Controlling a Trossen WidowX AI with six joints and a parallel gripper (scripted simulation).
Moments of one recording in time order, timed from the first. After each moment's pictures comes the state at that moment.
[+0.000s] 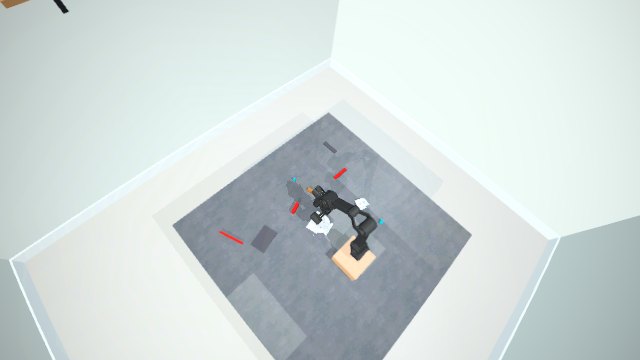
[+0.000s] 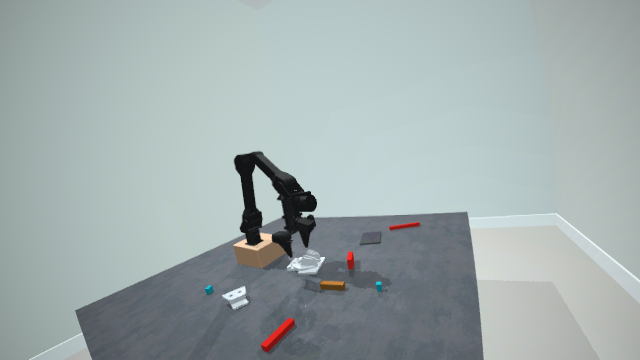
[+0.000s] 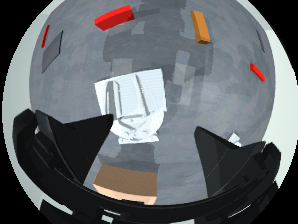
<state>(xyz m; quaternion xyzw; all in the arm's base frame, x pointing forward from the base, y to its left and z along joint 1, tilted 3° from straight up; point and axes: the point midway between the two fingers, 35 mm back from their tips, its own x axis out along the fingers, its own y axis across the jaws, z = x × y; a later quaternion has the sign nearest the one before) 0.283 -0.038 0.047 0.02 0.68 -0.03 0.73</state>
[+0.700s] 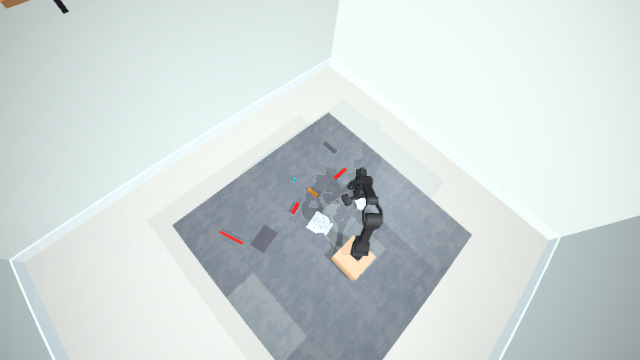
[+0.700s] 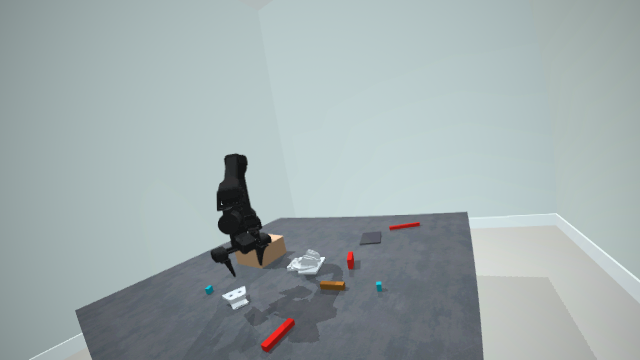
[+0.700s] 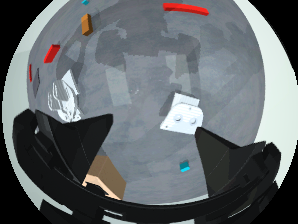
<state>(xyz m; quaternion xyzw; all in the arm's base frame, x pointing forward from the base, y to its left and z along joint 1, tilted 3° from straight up) 0.212 -0.229 0.058 0.12 0.68 -0.13 0.72</state>
